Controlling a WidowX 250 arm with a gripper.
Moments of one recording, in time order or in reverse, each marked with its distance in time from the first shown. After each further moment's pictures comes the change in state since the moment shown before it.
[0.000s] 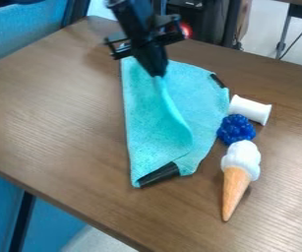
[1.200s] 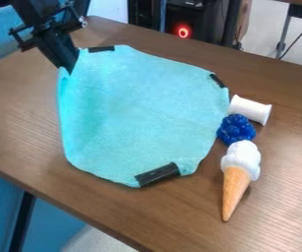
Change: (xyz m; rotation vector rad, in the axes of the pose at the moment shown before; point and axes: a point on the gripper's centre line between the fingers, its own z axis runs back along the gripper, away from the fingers) arm -0.017 0.098 0.059 -0.010 0.122 0.018
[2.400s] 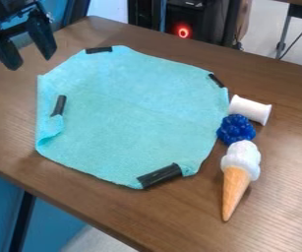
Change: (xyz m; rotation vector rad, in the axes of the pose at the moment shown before) arm -0.004 0.037 0.022 0.093 0.017 0.115
